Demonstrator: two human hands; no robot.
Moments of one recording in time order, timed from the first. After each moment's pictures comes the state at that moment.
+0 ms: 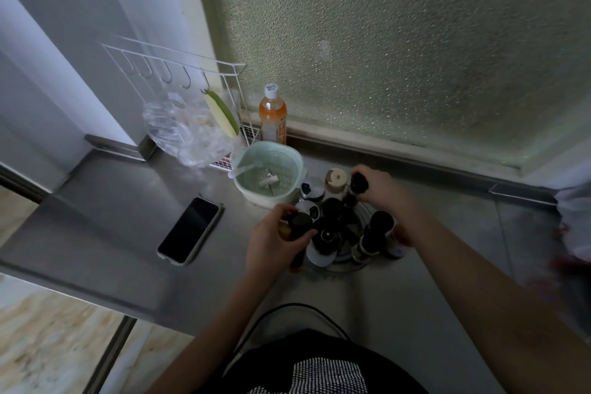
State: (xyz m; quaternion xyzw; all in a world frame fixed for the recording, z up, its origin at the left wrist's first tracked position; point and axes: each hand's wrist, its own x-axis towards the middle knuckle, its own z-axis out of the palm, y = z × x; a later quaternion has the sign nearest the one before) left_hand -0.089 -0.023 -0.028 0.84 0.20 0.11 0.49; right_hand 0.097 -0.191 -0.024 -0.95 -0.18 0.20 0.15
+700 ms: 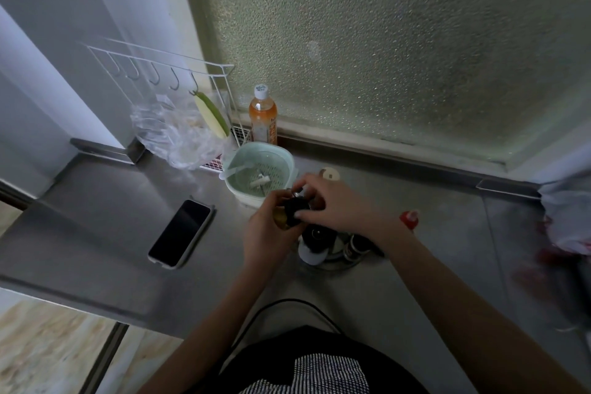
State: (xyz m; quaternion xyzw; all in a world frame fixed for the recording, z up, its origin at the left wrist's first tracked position) left_hand -0.076 -0.026 -0.018 0.83 0.19 0.14 0.51; right_hand 0.016 -0.148 0.048 -0.87 -0.32 0.25 0.28
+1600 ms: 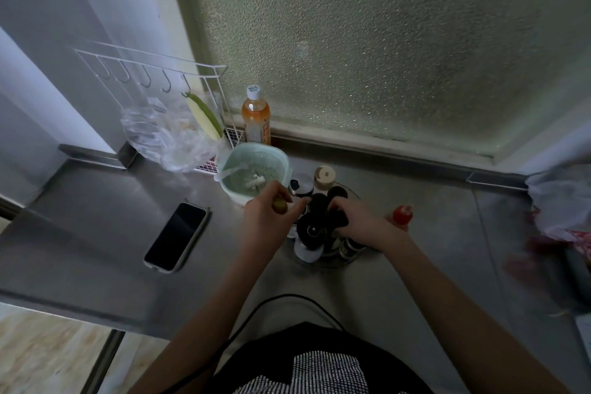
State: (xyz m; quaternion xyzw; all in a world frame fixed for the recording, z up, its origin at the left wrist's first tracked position) left_hand -0.060 -0.021 -0.005 0.82 0.19 0.16 0.51; right_hand 0.017 -0.188 0.001 -0.92 -0.21 0.27 0.18
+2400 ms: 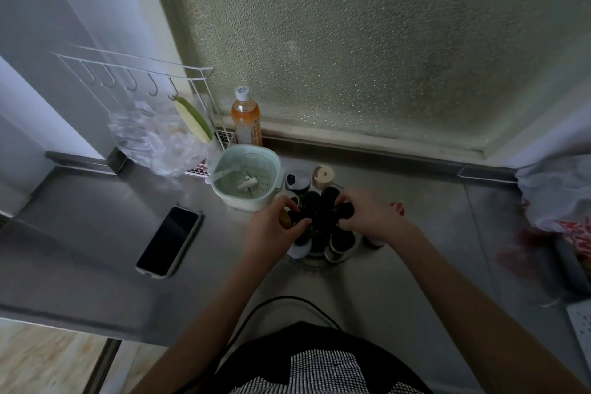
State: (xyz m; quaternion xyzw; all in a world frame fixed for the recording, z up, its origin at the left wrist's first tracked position) left_hand -0.064 -0.033 -0.013 0.89 0.13 0.05 0.44; right_hand 0.031 -0.210 0.005 -0.95 -0.19 0.21 0.16
